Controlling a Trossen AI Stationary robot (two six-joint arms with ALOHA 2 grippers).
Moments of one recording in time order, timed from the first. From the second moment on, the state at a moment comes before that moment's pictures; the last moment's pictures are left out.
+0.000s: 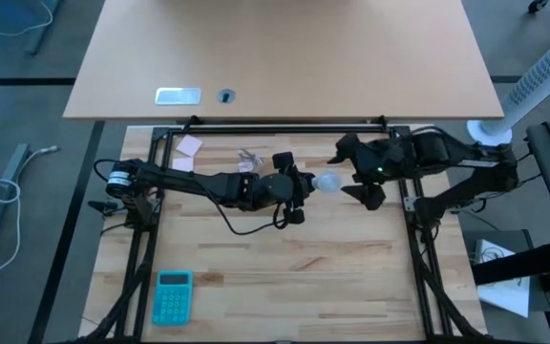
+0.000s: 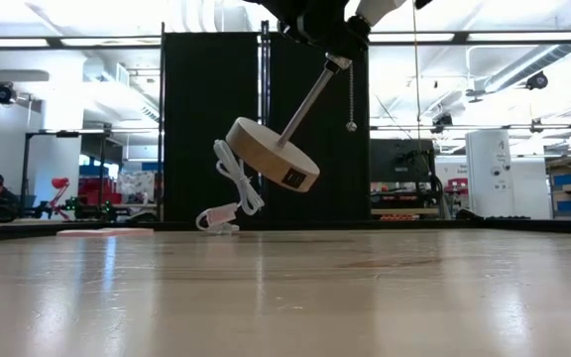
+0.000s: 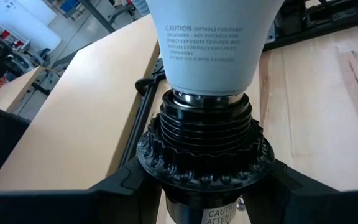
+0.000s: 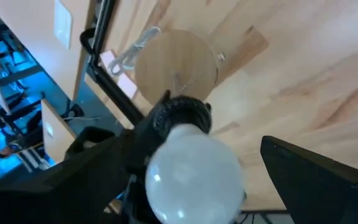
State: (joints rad) left arm -0.08 1.80 1.54 -0.23 -0.54 0.31; right arm 0.09 1.30 1.59 -1.17 0.29 2.32
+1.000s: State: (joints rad) left arm -0.08 1.80 1.53 -0.24 -0.54 0.31; right arm 0.09 1.36 1.59 -1.06 0.26 2.22
